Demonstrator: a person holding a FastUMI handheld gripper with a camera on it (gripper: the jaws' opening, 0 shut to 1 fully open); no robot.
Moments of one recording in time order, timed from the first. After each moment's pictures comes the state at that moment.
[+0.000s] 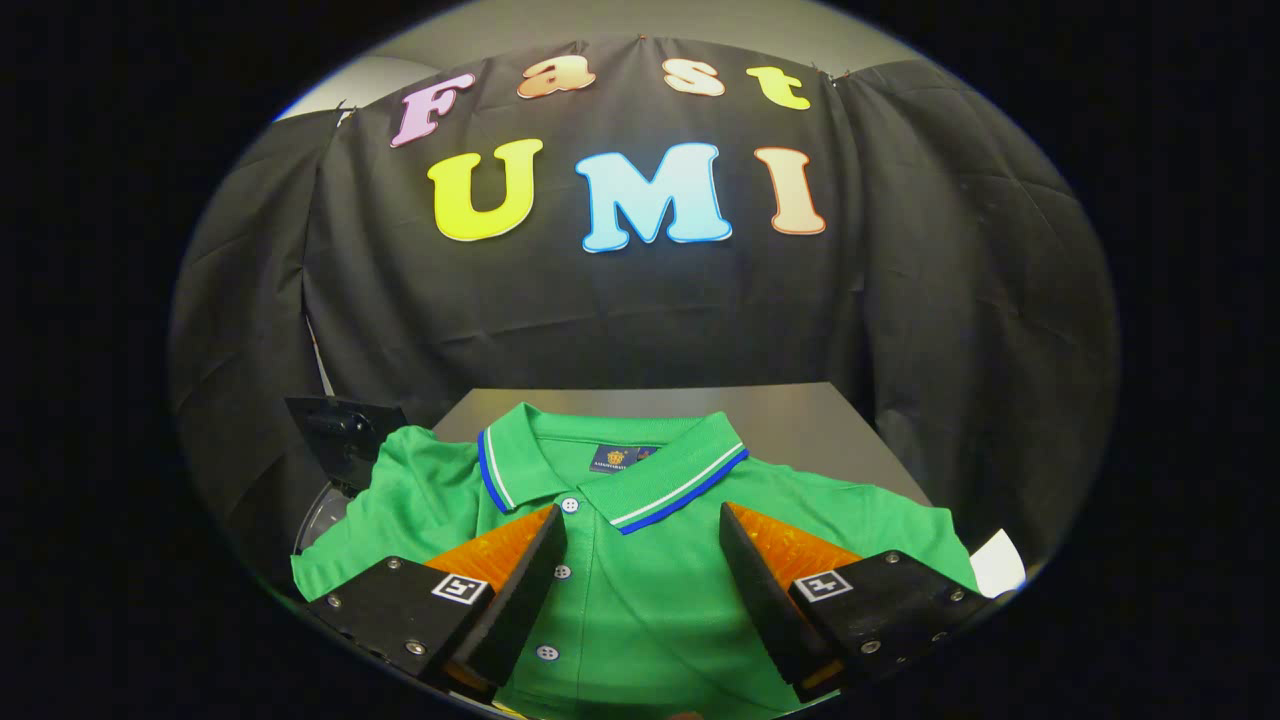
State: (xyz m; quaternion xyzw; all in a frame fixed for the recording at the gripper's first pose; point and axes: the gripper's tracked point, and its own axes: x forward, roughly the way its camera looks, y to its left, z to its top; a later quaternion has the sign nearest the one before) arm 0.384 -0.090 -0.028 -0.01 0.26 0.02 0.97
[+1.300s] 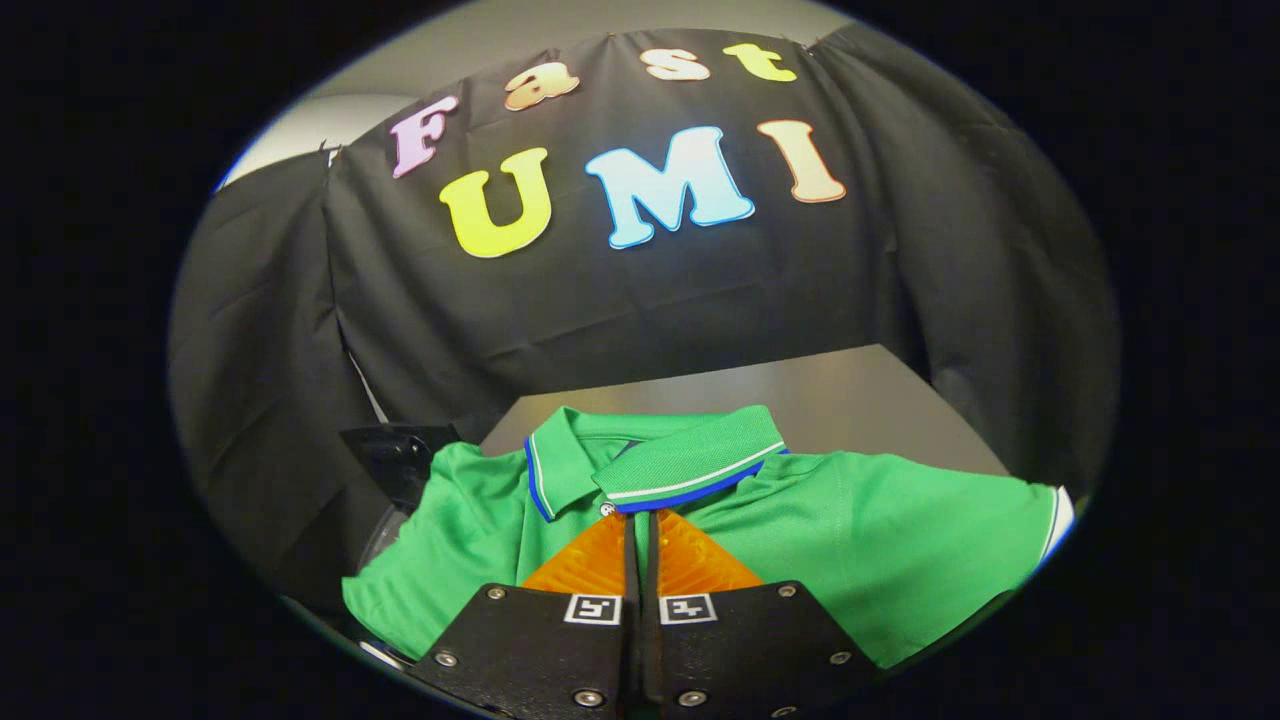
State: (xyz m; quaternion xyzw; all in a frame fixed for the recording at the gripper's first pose) arm 0.379 -0.063 -0.022 0.11 0.25 0.09 0.96
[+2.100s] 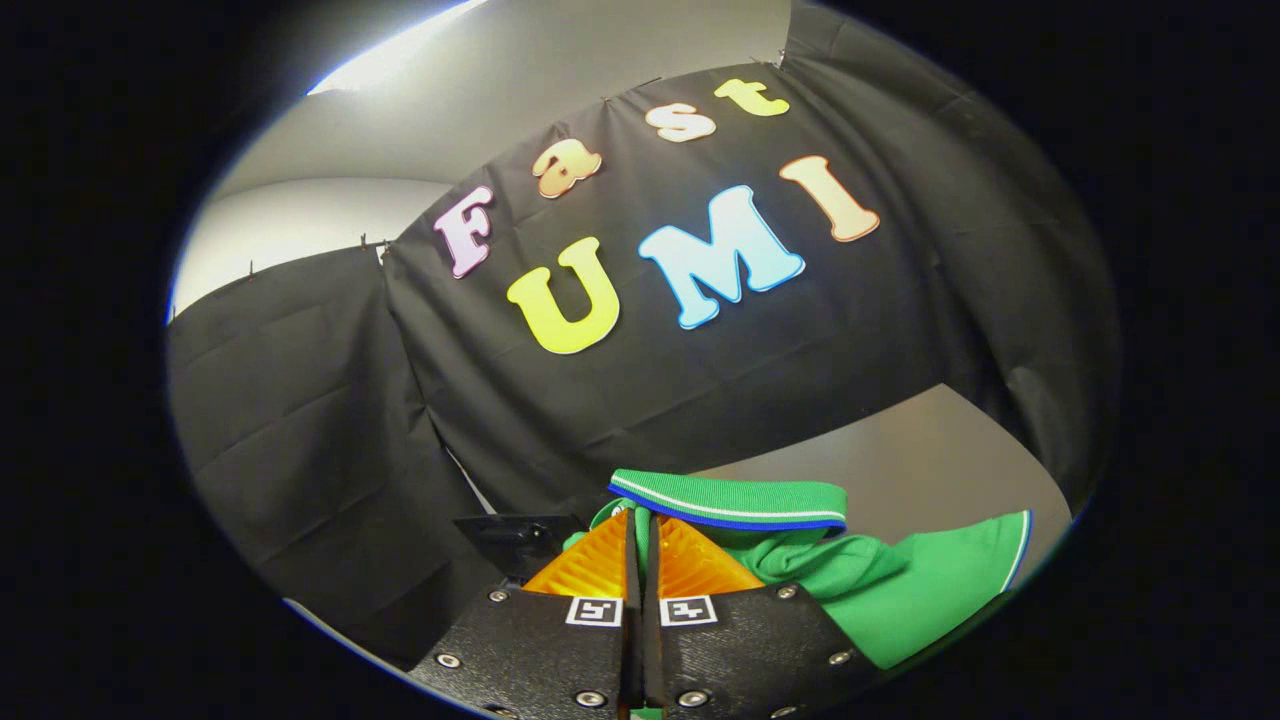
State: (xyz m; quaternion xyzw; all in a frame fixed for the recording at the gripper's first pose) arm 0.371 -0.014 0.071 0.19 0.14 0.18 0.95
